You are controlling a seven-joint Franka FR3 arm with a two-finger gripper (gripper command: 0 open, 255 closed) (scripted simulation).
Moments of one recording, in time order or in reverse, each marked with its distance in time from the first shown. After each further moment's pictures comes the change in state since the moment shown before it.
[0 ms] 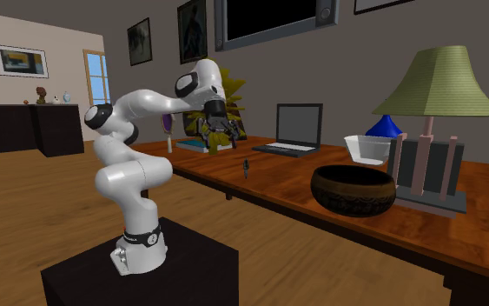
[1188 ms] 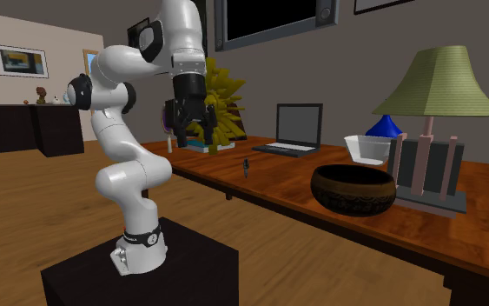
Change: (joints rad) arm 0.066 0.470 -0.637 0.249 -0.268 -0.080 -0.837
